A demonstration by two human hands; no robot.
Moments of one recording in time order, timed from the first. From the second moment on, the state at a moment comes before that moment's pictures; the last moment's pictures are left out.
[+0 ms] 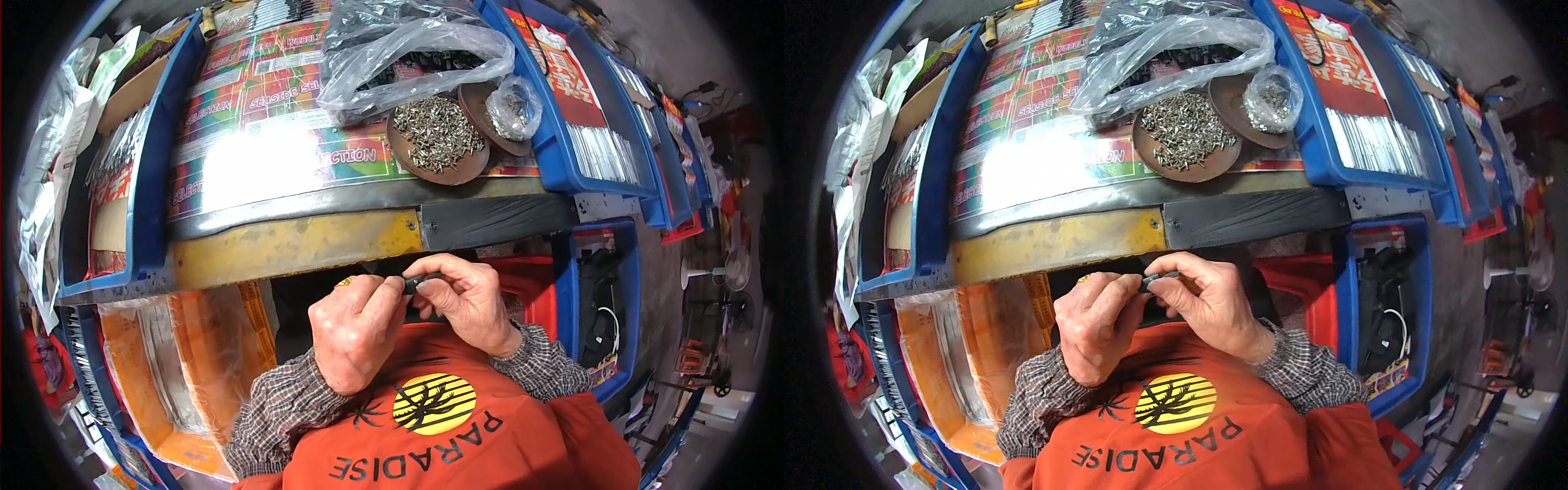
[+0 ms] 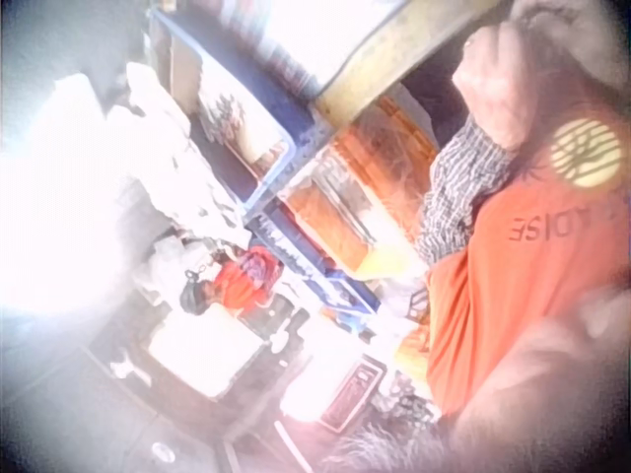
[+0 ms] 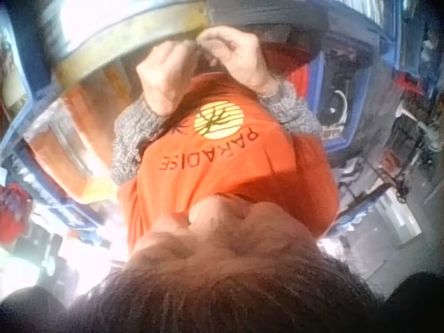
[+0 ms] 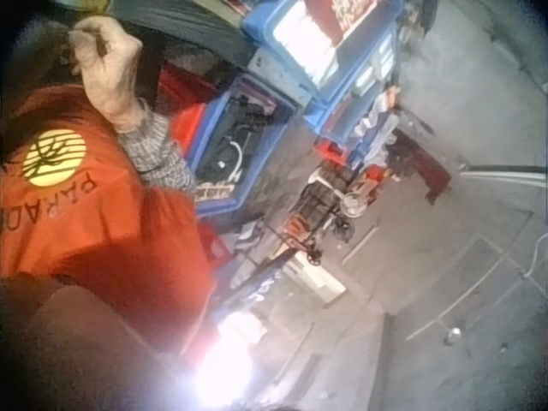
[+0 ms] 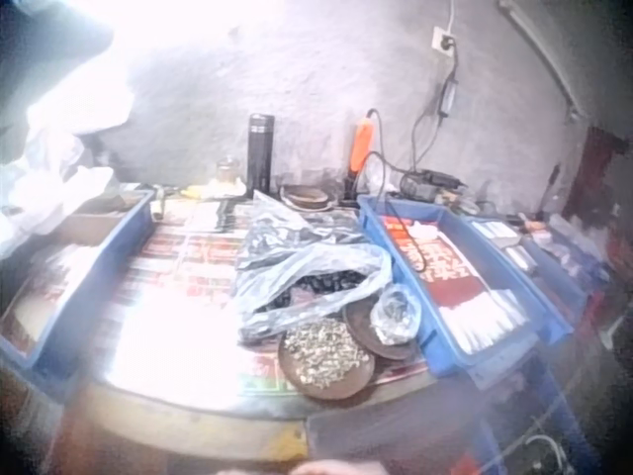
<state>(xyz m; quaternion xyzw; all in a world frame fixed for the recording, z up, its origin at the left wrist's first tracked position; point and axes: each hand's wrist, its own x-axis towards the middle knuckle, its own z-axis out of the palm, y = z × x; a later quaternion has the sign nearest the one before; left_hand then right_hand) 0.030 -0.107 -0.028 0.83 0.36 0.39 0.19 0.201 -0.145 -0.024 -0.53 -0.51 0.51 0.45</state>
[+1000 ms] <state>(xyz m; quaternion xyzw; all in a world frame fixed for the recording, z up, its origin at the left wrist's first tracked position) -0.002 0.024 0.001 0.82 0.43 0.36 0.05 0.223 -0.101 -0.007 -0.53 -0.62 0.31 0.50</state>
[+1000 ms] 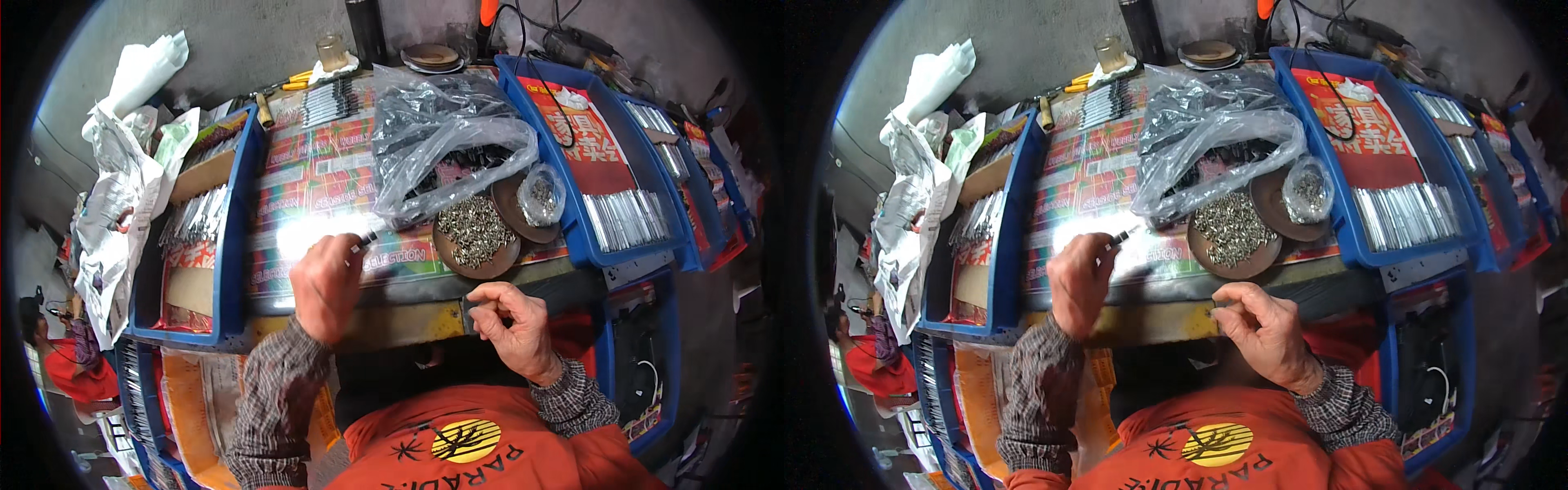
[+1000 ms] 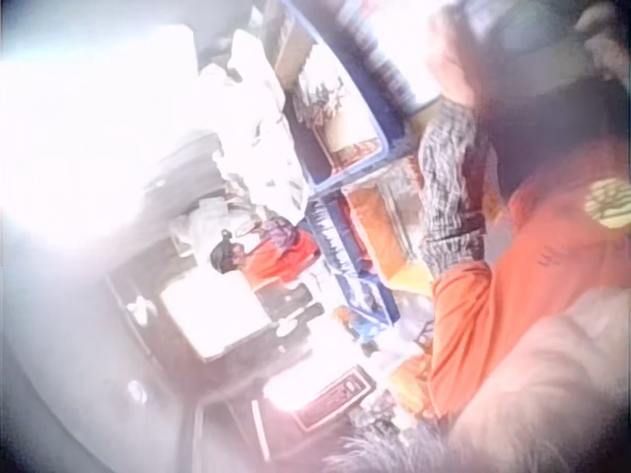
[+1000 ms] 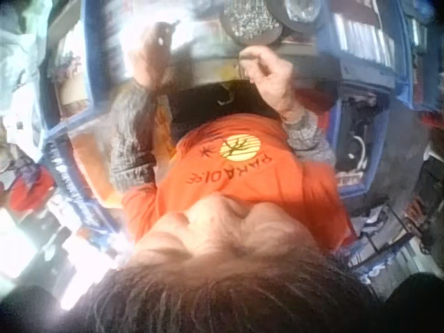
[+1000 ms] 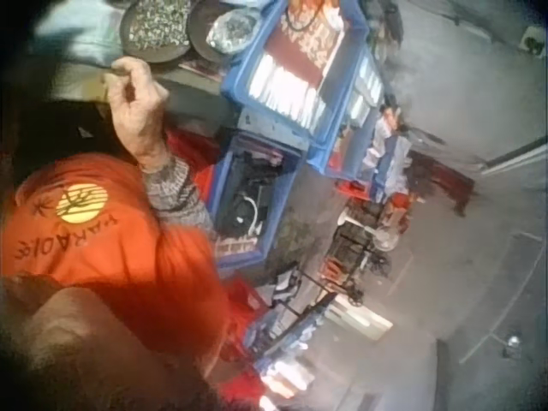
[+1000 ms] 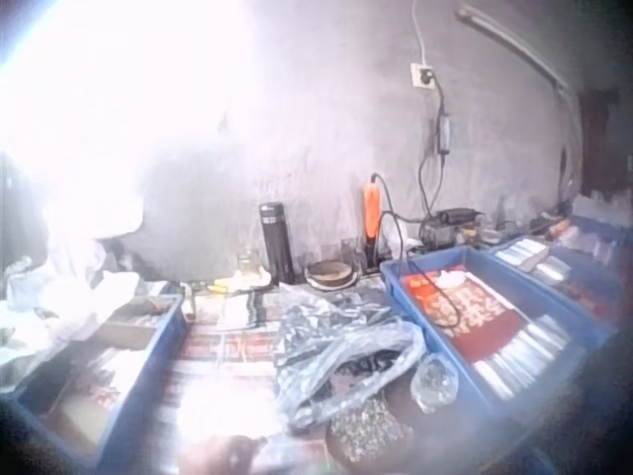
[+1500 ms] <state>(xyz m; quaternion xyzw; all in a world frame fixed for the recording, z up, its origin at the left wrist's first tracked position) 0.002 0.230 -0.033 0.80 0.52 0.30 -0.07 0.235 -0.094 -0.010 -0.47 -0.67 0.32 0.48</state>
